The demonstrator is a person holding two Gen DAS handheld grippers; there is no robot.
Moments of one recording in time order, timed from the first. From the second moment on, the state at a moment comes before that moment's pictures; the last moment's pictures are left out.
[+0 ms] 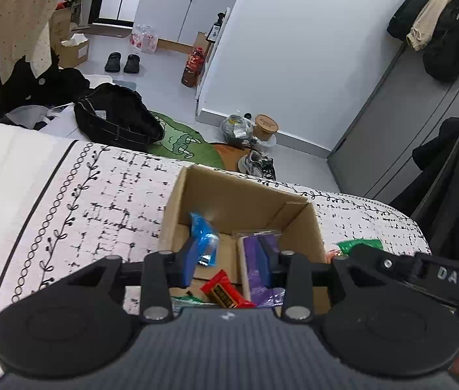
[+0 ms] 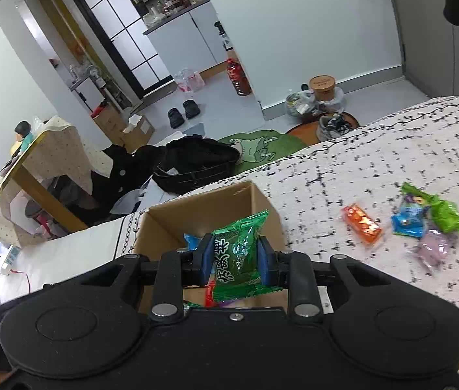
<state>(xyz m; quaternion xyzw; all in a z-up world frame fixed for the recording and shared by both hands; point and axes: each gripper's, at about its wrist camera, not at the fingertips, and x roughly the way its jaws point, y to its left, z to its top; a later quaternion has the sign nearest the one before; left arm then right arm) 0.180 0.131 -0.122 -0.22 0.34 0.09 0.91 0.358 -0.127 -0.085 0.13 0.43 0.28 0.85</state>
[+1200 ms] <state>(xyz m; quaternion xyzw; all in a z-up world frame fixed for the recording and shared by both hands) 0.198 0.060 -0.111 -0.15 0.35 0.09 0.92 0.356 -0.246 -0.087 0.15 0.41 0.20 0.88</state>
